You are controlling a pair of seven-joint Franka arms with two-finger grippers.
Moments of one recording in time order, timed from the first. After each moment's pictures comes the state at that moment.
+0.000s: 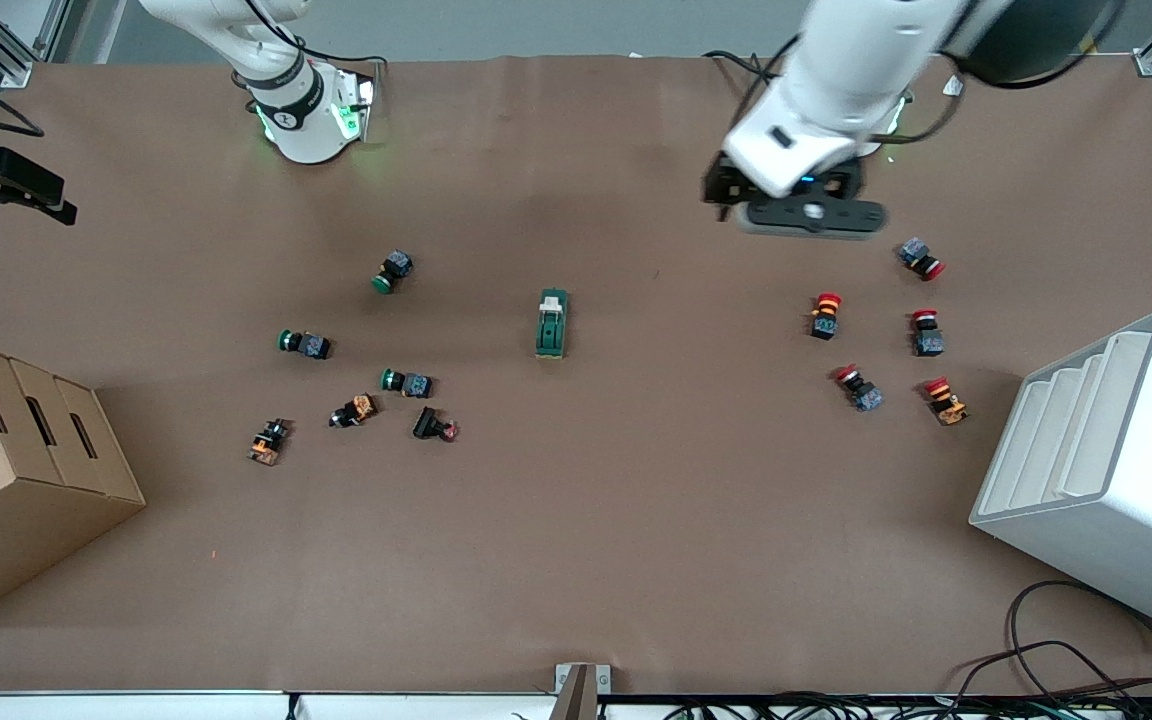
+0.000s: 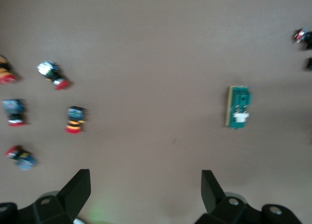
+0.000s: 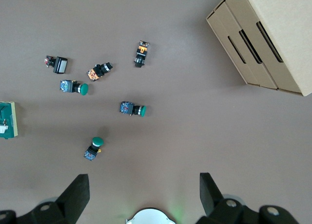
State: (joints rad) left arm -0.15 0.08 -0.51 -1.61 -0.03 1.65 -0.63; right arm 0.00 -0.09 -0.08 -1.60 0.01 1.42 -0.07
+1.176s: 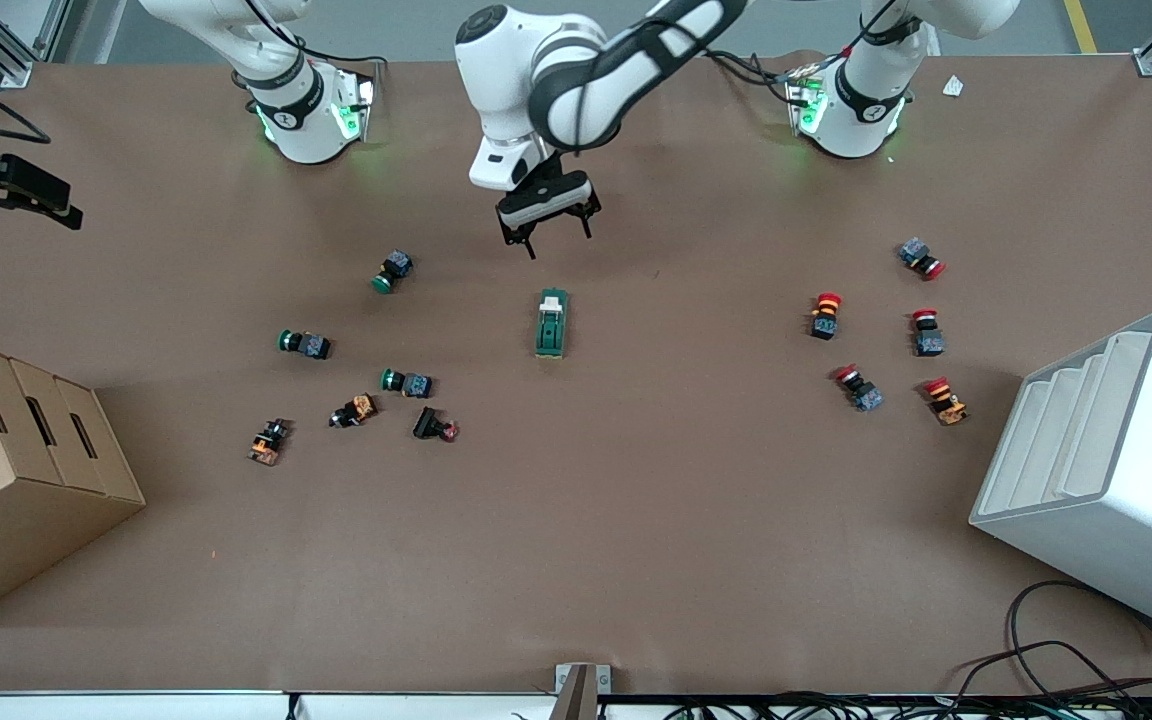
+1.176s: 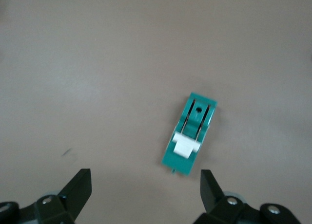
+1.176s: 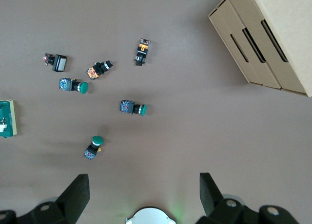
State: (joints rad) left arm -0.75 0.60 -0.52 -1.66 0.80 1.96 -1.95; right arm 0.00 -0.06 -0.07 -1.60 0.01 1.42 -0.07
